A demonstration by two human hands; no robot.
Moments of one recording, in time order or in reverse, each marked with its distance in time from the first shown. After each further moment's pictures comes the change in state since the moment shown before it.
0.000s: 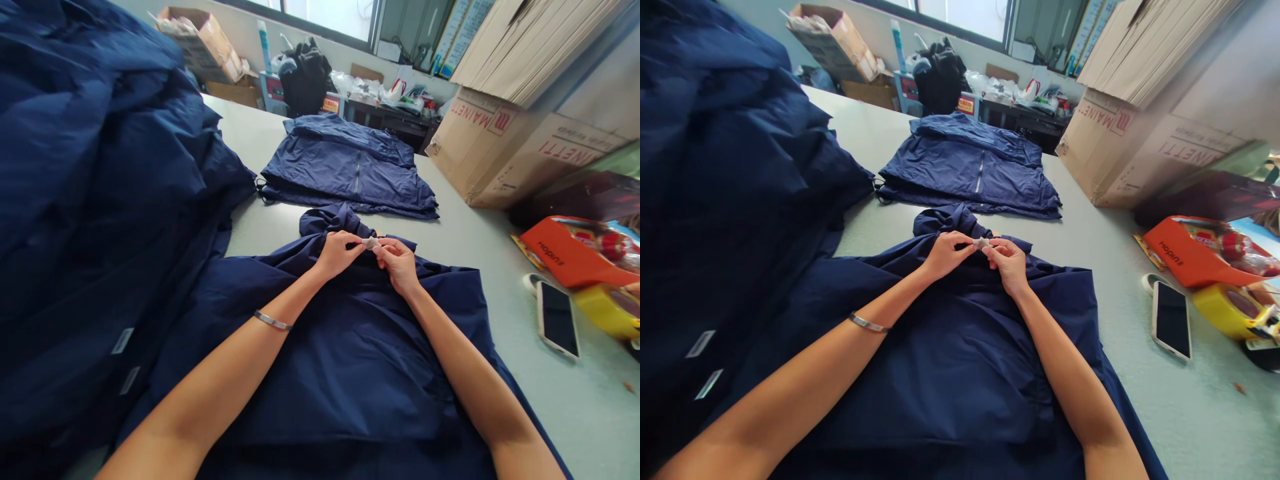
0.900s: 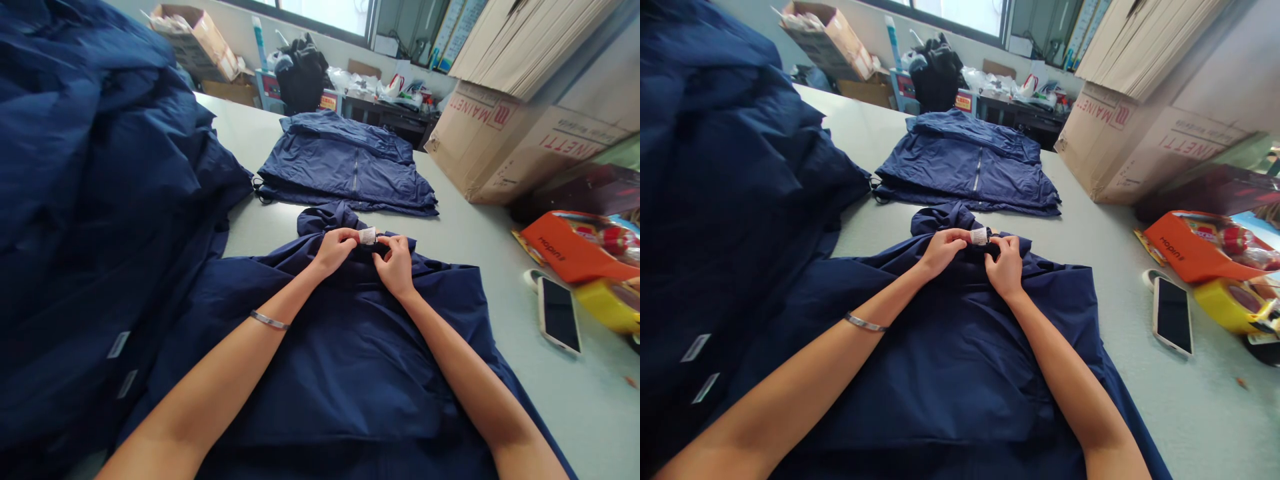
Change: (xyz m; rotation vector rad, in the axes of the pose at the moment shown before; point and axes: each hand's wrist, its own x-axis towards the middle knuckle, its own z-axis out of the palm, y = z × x) left_hand 0.004 0.002 0.000 -0.365 -0.014 -0.209; right_hand -0.009 0.001 -0.002 -0.837 0.108 -0.393
